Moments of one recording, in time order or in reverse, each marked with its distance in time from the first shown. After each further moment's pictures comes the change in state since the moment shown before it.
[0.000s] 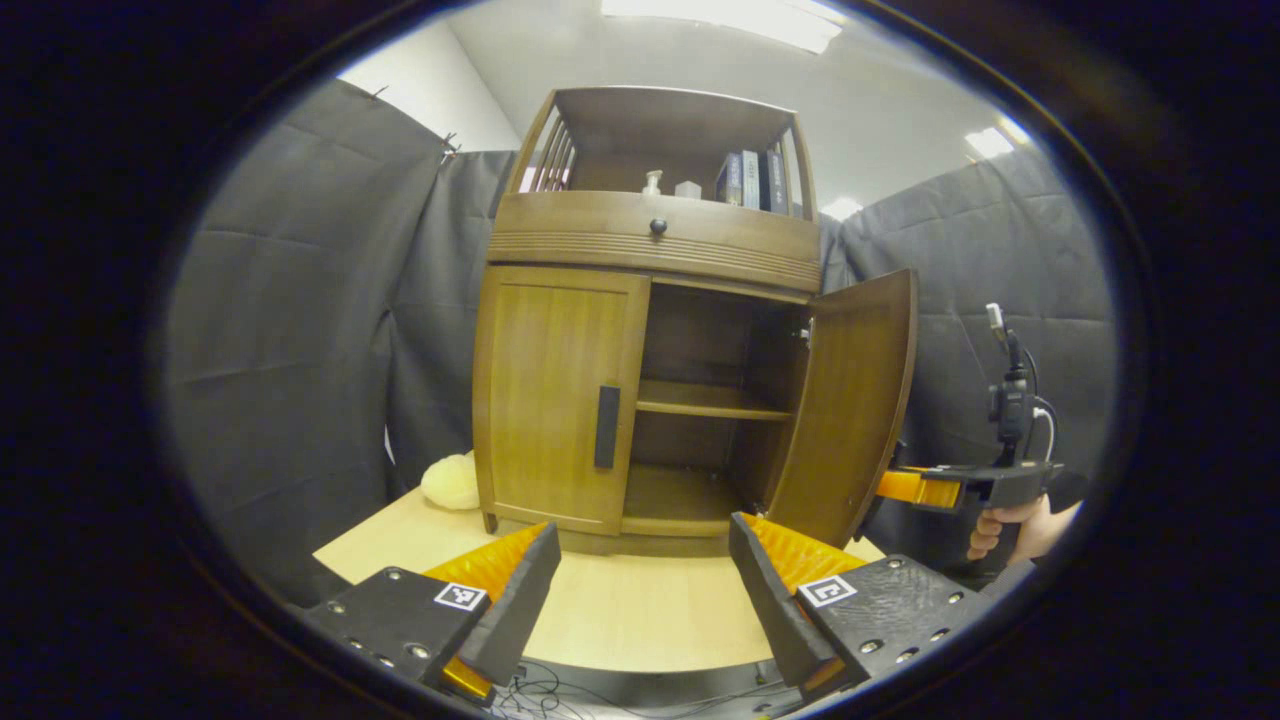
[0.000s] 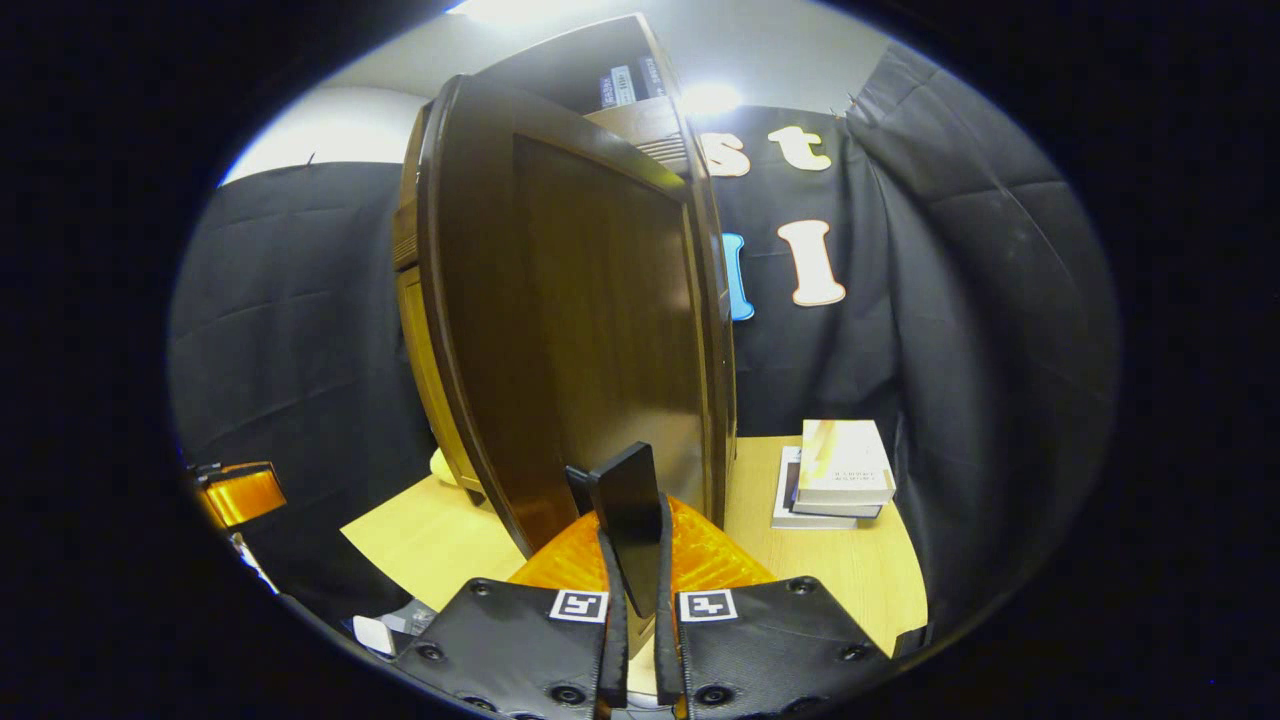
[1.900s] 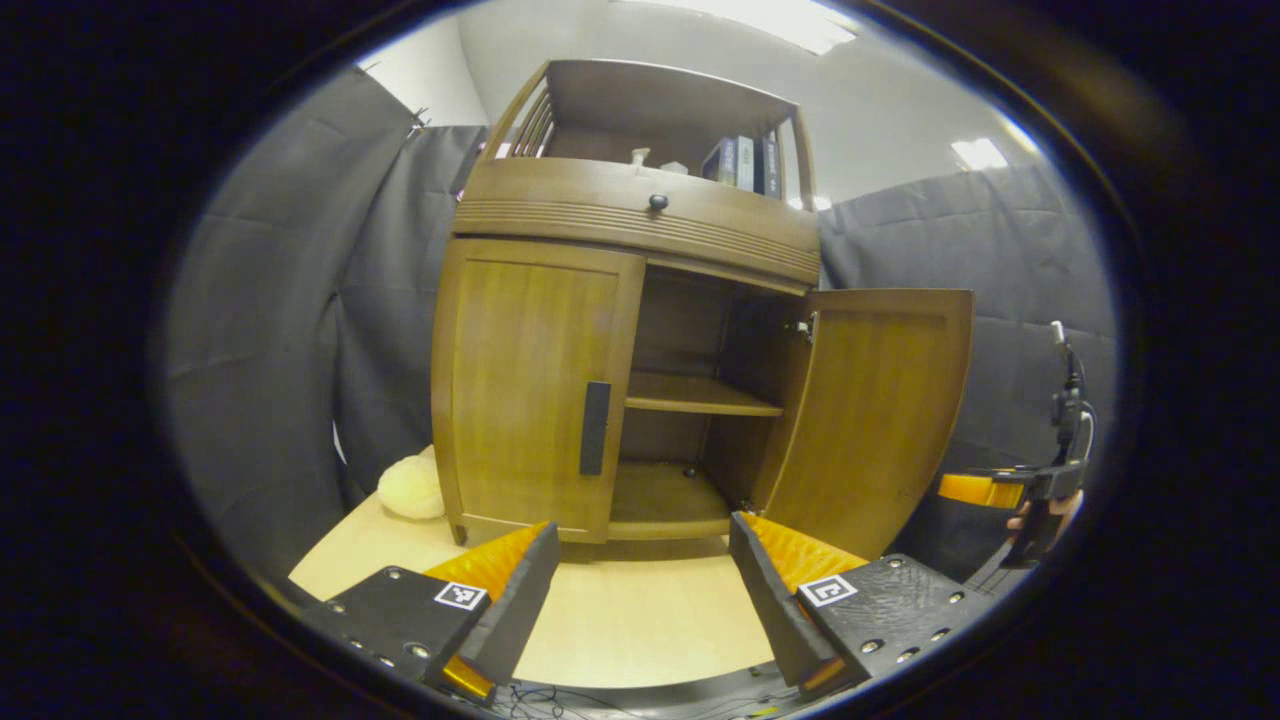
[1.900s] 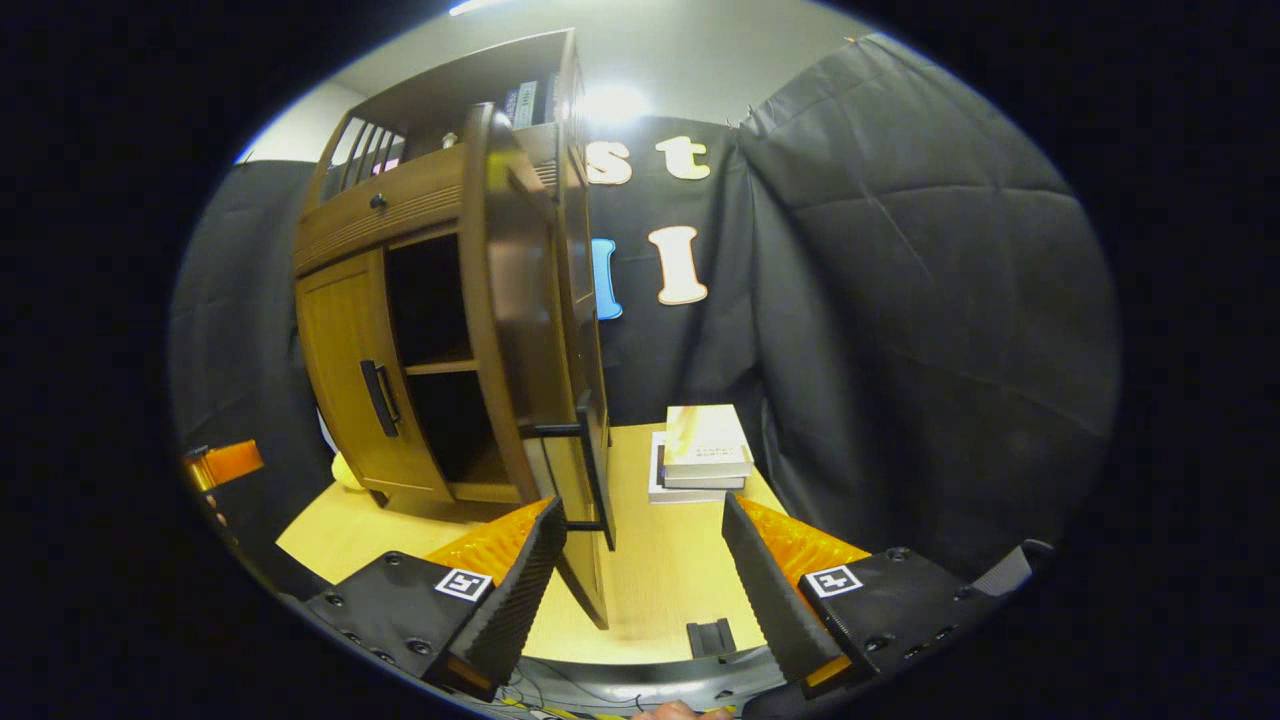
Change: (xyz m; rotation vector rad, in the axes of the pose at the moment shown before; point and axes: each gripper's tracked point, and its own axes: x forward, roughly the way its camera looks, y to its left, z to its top) left arm 0.075 0.058 0.007 -0.021 0.023 -0.210; right arm -0.112 -0.054 -0.009 -0.001 -0.011 -0.430
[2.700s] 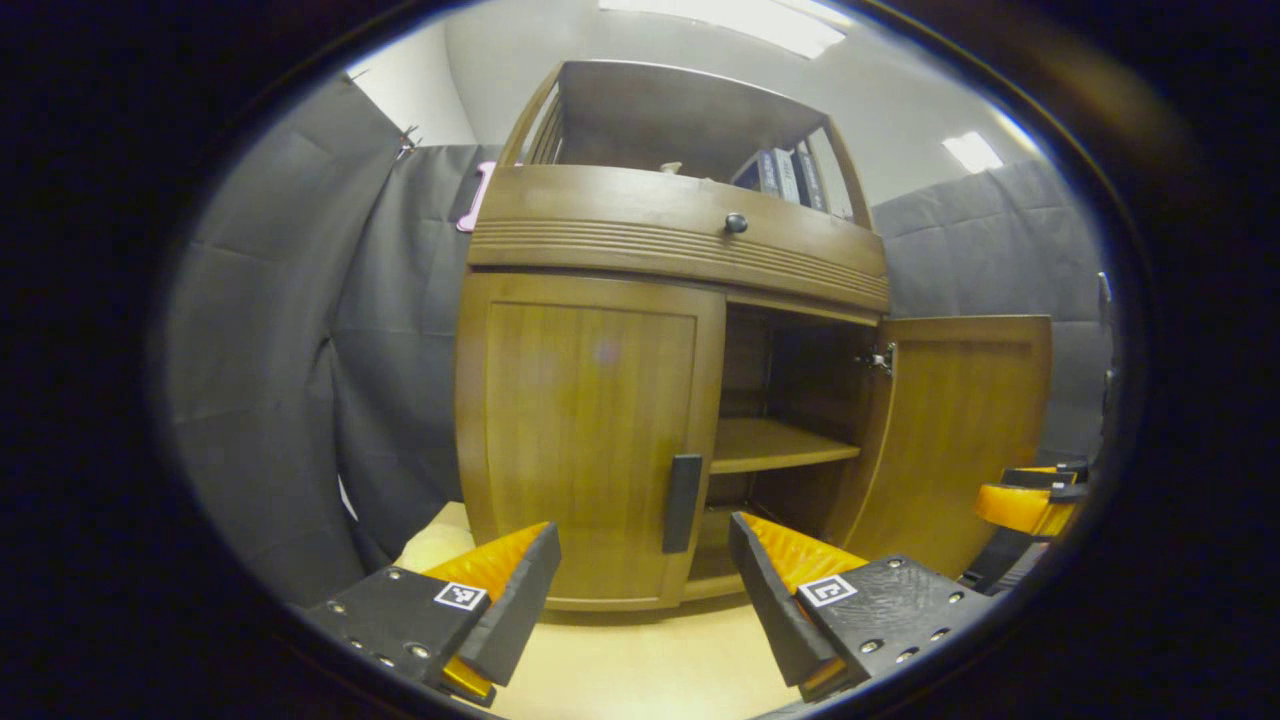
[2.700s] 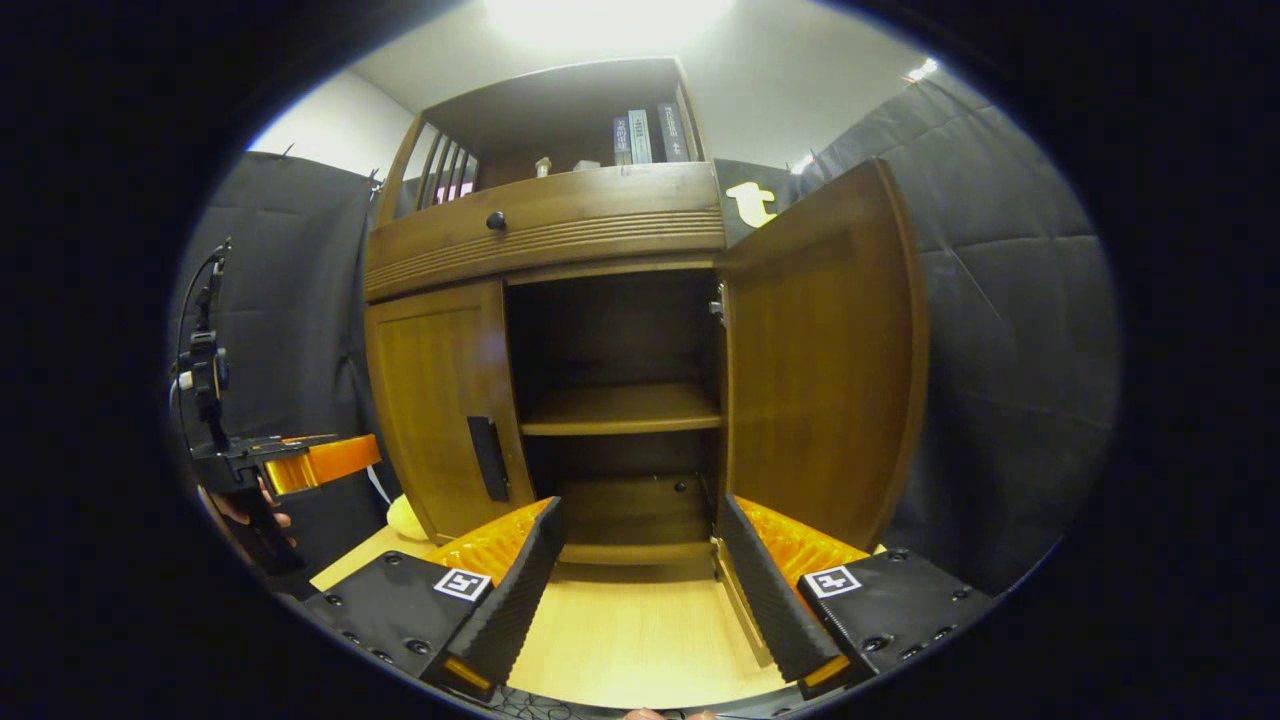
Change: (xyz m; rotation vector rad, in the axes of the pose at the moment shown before) left arm 0.110 0.085 0.069 0.065 -0.092 0.029; right arm 0.054 0.169 0.060 0.033 -0.165 0.148
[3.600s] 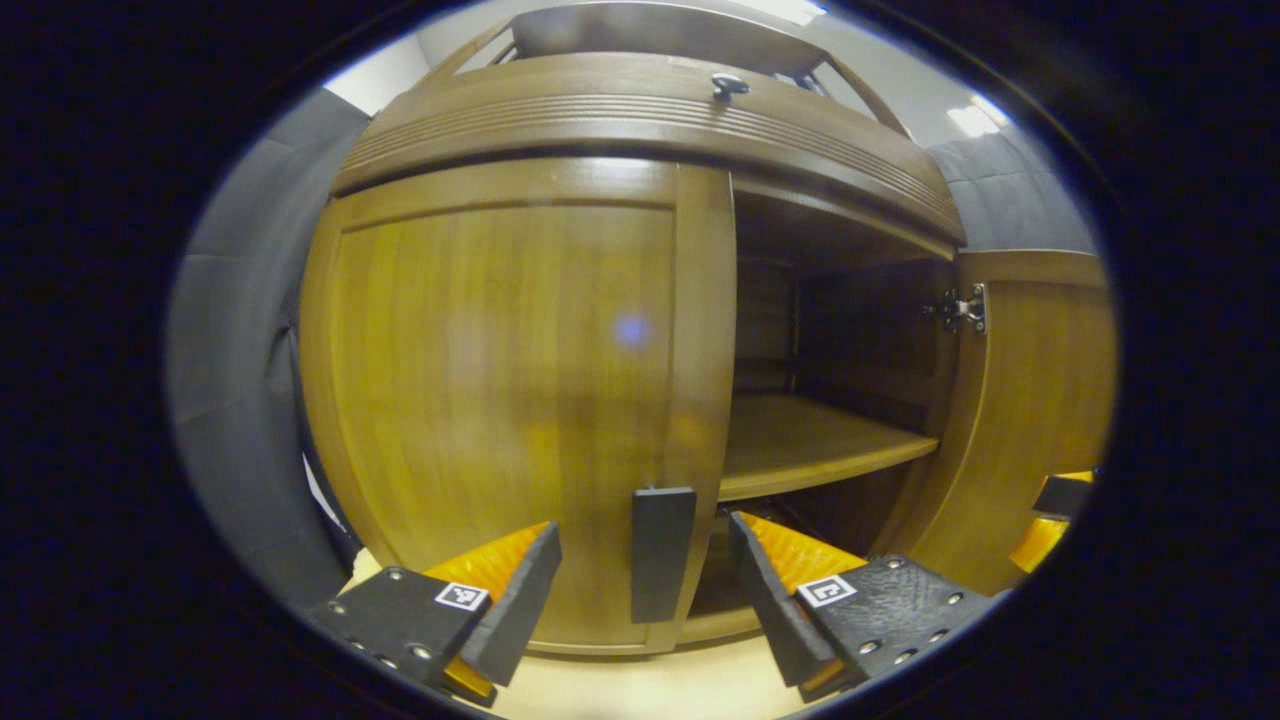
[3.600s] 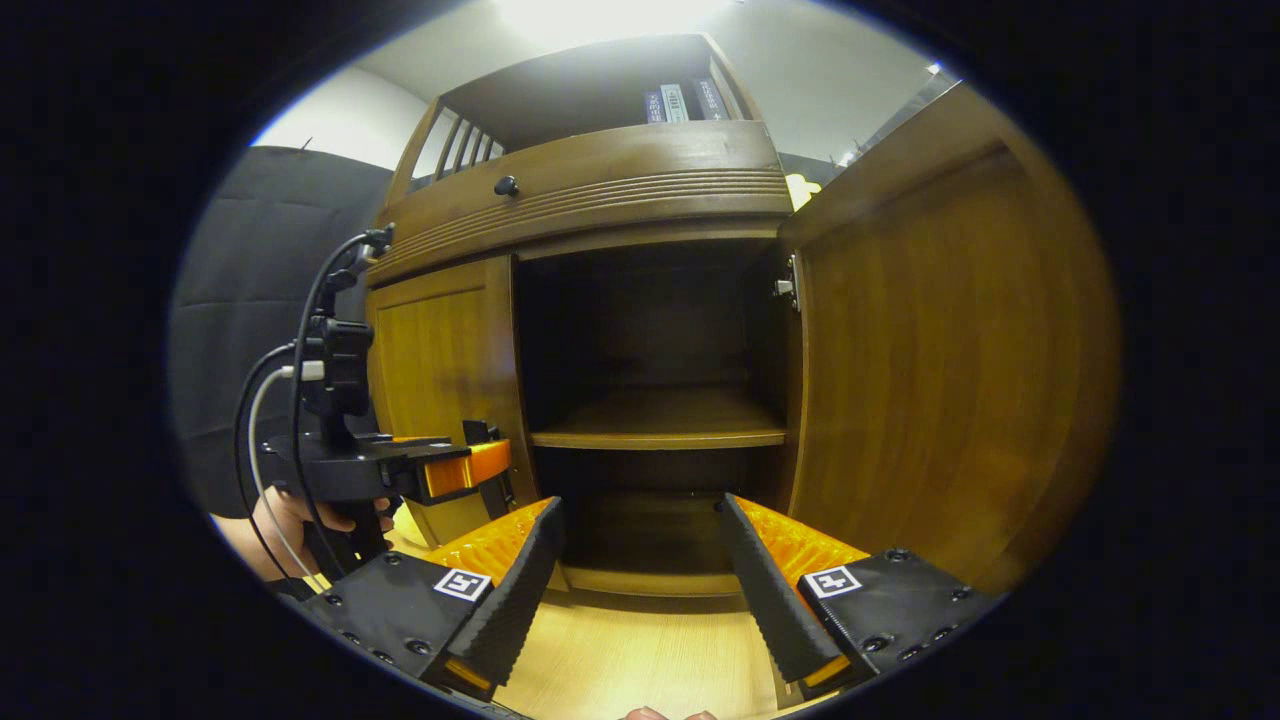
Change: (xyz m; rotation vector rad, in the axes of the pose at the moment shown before) left arm 0.164 -0.036 -0.053 0.052 0.078 0.046; right arm 0.085 0.009 -0.019 -0.046 0.003 0.112
